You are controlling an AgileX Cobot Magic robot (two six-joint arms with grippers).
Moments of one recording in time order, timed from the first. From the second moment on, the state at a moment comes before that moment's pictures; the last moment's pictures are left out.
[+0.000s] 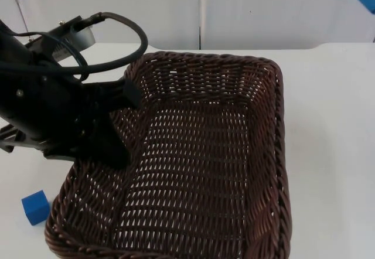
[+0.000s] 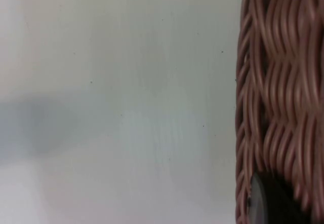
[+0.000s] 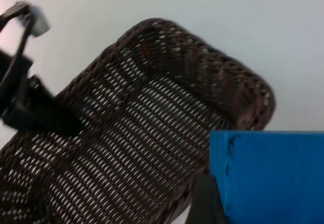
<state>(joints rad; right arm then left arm) 0.38 1.19 -1.06 0.52 0.82 -0.46 -0.31 1.55 -0.77 -0.74 0.68 0.32</state>
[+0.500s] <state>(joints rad) 0.65 1.19 -1.06 0.41 0.66 -0.47 -0.31 1.55 -0.77 -0.74 0.68 0.32</state>
